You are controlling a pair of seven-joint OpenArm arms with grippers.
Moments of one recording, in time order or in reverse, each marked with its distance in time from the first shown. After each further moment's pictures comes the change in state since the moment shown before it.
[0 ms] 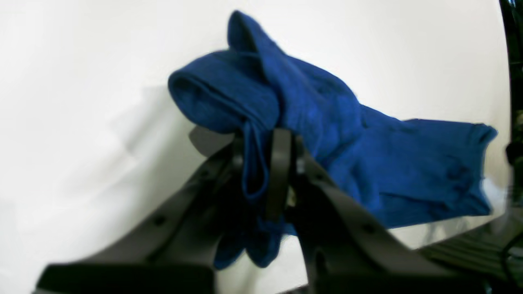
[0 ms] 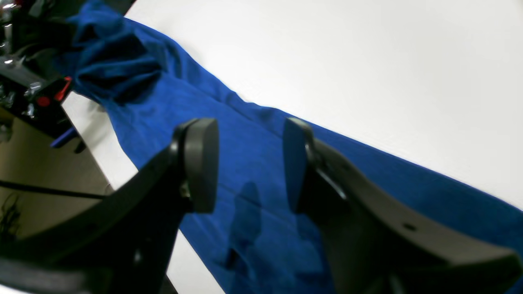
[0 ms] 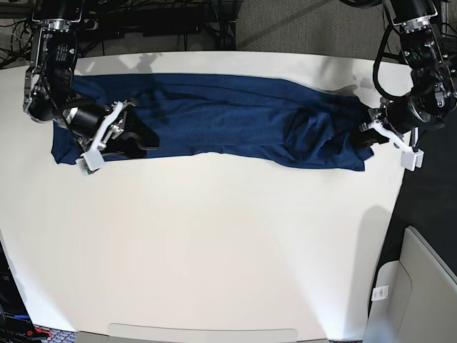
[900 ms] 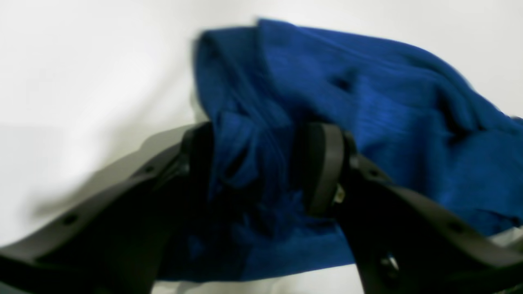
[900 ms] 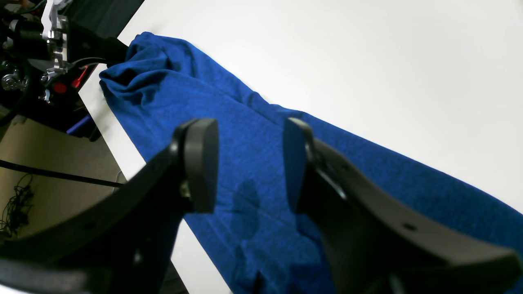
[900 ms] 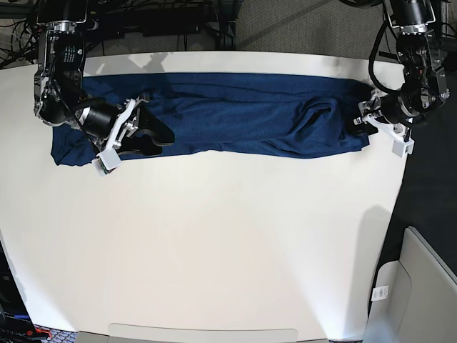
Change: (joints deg) left arm -0.2 -2.5 6.6 -15.2 8.3 0.1 -9.2; right arm 1.5 -0.8 -5.7 0.0 0.1 0.0 -0.1
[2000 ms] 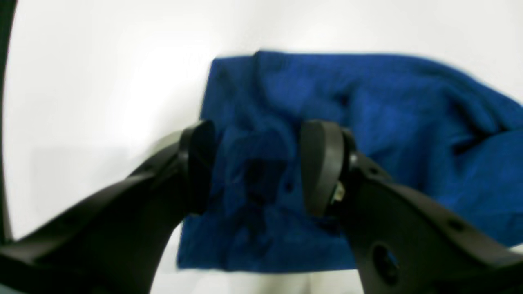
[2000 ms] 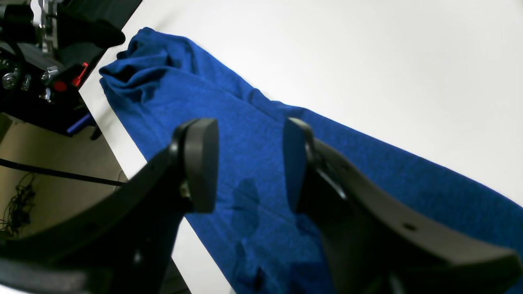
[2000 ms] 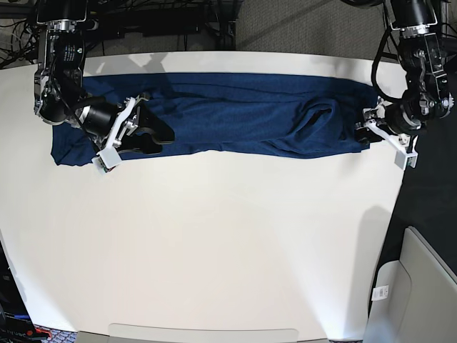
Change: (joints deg) left arm -1.4 -0.5 0.3 6.9 9.8 0.1 0.1; right arm -0.5 0.0 0.0 0.0 0.0 0.0 0.0
